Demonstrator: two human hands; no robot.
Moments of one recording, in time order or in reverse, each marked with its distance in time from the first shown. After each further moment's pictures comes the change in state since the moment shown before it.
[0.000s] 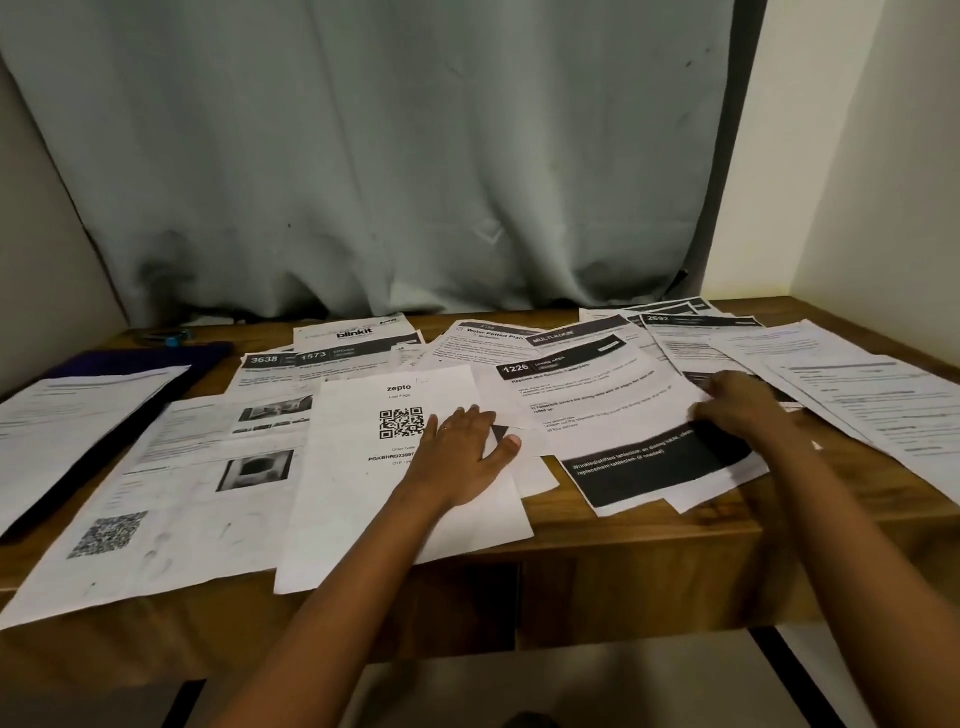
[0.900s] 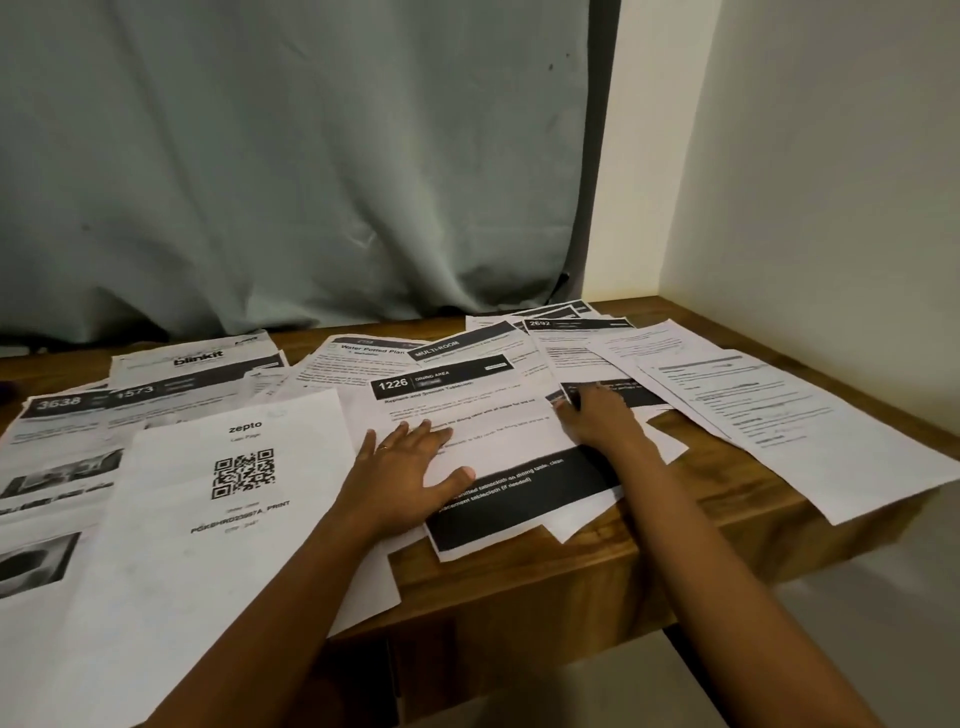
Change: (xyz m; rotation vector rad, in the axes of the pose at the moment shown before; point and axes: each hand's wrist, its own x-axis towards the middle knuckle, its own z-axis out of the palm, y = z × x) left_hand 0.055 0.045 0.030 0.133 -0.091 0.156; right_hand 0.048 0.026 0.032 -0.171 0.060 -0.057
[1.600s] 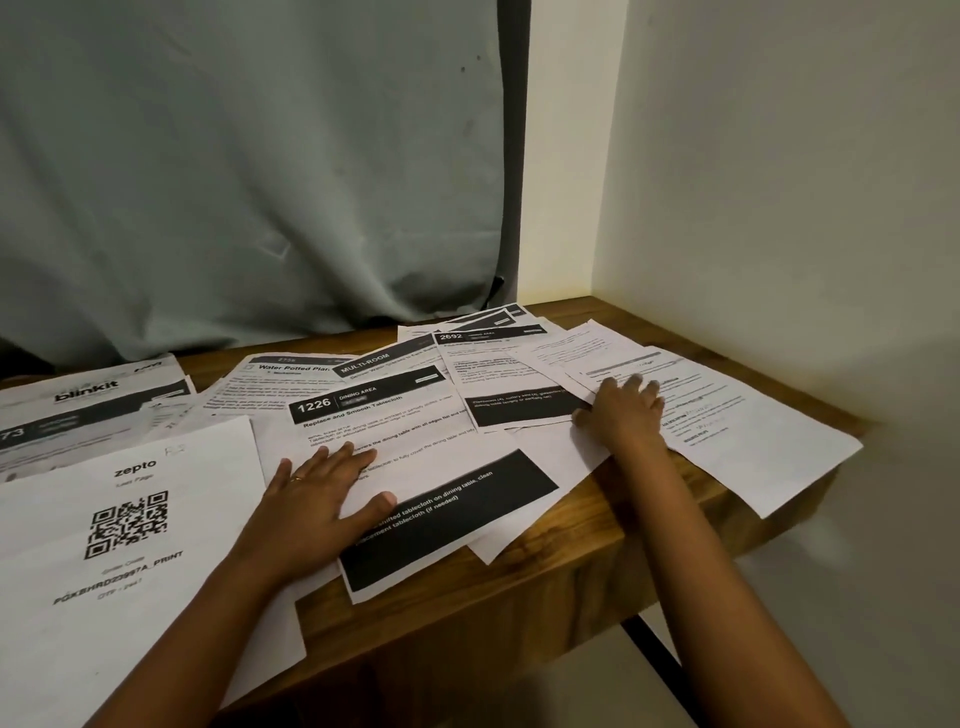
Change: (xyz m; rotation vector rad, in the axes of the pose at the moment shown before) left_hand 0.006 -0.007 0.006 0.023 0.017 0.015; right_hand 0.007 0.069 -0.044 -0.201 0.049 0.346
